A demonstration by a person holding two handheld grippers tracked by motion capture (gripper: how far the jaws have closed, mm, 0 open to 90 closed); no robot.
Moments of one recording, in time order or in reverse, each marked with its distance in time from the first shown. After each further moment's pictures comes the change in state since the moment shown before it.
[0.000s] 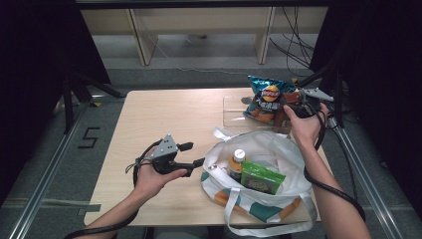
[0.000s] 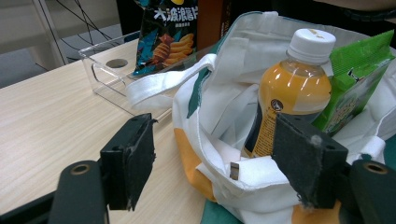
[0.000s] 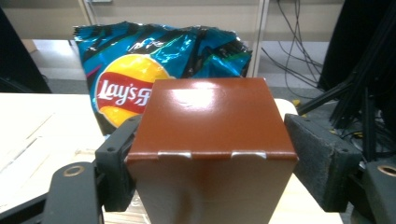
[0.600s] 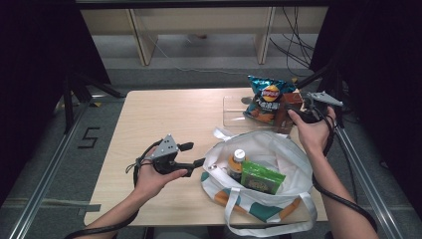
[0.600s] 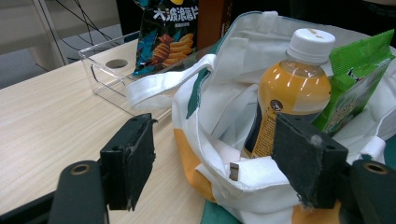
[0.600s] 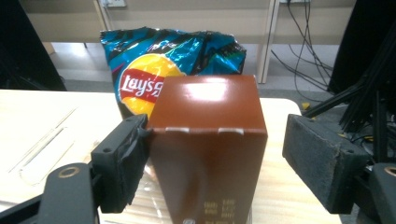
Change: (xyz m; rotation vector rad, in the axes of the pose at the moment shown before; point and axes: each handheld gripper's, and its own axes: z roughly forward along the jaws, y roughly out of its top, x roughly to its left) left arm -0.001 0.000 0.001 0.000 0.002 0.000; right arm -0.005 -0.003 -0.028 -0.008 0.054 0.002
